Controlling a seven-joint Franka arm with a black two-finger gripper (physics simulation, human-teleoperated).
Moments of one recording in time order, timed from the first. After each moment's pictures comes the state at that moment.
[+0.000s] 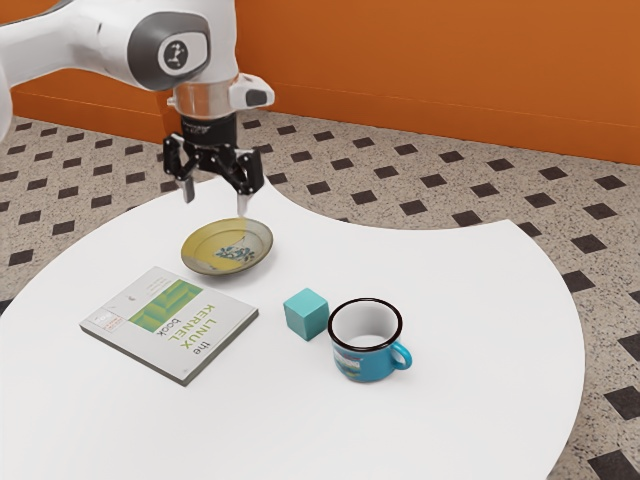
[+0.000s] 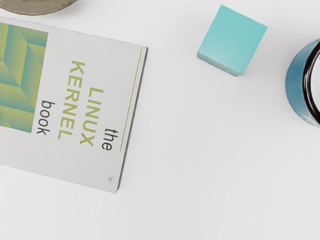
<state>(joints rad) -0.07 0.07 -0.07 -1.61 0.08 1.56 -0.27</state>
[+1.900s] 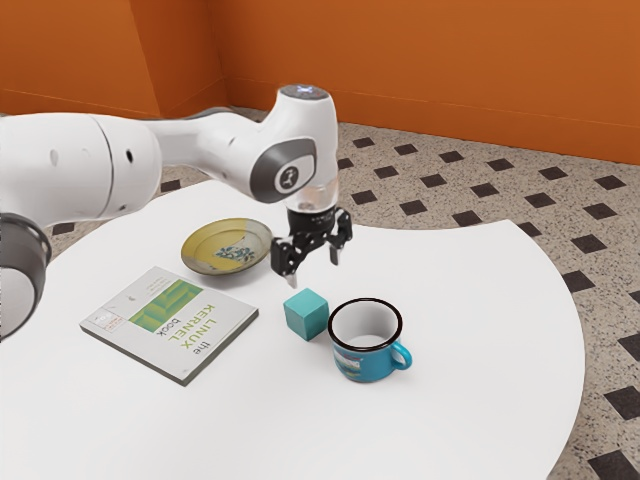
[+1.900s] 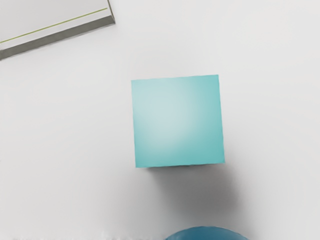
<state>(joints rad) -0.38 0.40 0.15 -1.62 0.02 1.98 -1.42</state>
